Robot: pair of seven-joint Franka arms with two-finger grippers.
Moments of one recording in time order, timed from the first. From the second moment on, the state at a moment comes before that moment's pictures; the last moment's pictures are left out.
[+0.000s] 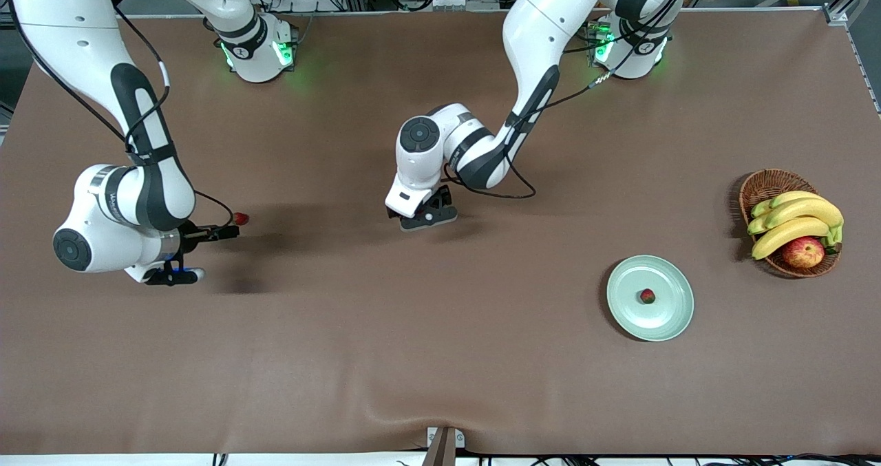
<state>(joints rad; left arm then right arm) -0.88 0.89 -0.02 -1.38 0.01 2.38 -1.16 0.06 0.52 -0.13 -1.82 0.19 1.91 -0.20</state>
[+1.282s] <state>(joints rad) -0.82 0.84 0.08 -1.33 0.06 2.29 -1.19 0.06 0.56 -0.11 -1.93 0.17 2.02 -0.20</state>
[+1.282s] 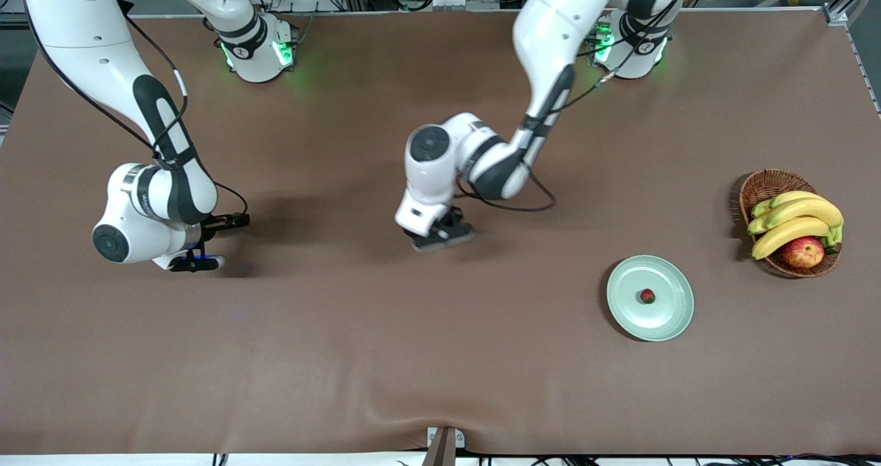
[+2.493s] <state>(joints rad) -0.27 0.77 0.09 -1.46 0.06 2.14 -1.20 0.07 0.56 -0.11 -1.93 0.17 2.03 -0.20</state>
